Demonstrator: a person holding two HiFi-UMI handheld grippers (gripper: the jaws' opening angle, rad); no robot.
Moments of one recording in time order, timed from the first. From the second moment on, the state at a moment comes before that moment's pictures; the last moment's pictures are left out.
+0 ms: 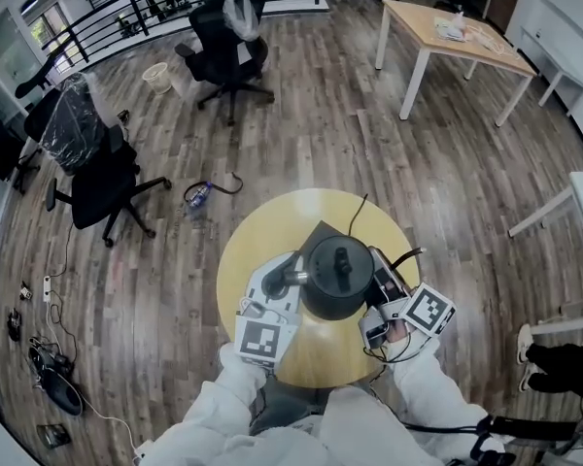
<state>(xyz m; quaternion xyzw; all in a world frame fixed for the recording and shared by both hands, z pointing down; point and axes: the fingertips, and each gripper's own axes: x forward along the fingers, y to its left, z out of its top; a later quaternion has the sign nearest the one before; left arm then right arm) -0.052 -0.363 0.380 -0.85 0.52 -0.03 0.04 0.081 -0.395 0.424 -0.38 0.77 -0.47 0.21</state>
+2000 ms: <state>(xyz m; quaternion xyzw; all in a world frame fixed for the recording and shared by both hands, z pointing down) -0.054 -0.494 0.562 -0.86 0.51 -0.07 0.07 0.084 -0.519 0.592 -0.46 0.76 -0.44 0.12</state>
